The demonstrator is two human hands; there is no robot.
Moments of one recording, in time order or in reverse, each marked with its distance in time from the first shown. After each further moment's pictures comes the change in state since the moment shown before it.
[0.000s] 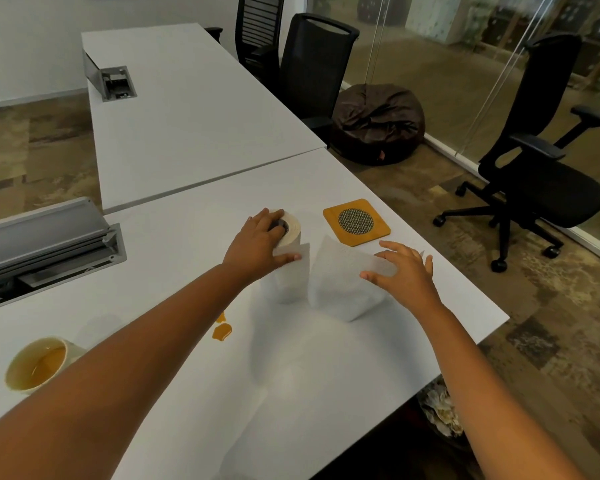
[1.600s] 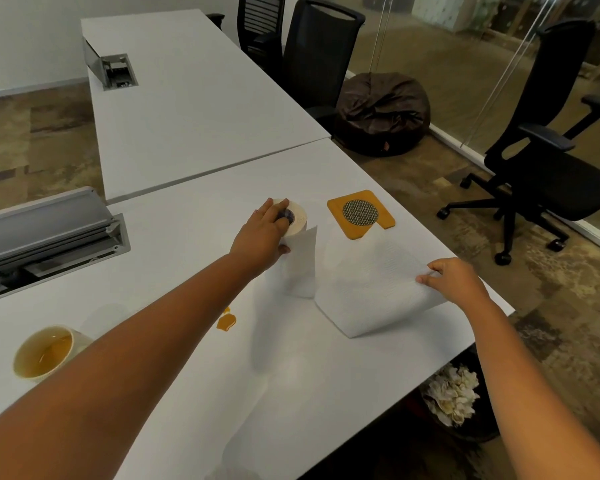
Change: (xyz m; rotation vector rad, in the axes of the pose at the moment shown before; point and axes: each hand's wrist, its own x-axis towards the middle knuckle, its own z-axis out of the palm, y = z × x) left_hand 0.001 0.002 0.001 0.075 -0.054 -0.019; right_hand -0.001 0.061 -0.025 0.009 -0.187 0.394
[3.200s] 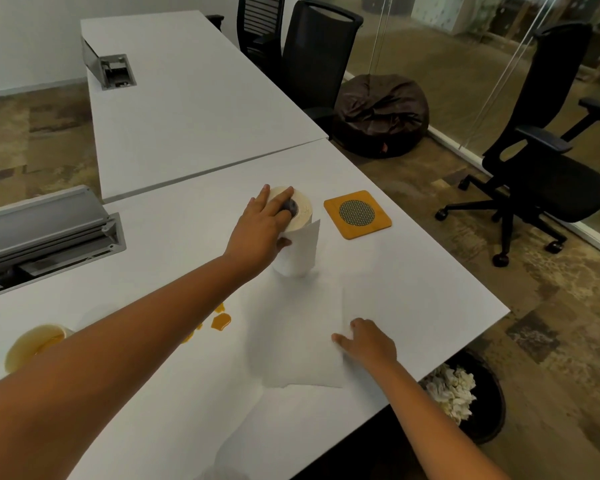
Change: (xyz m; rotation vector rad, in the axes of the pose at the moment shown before) left_hand -0.010 0.020 -0.020 0.015 0.142 0.074; right_hand -0.079 -0.035 0.135 -0.208 -0.248 -0.028
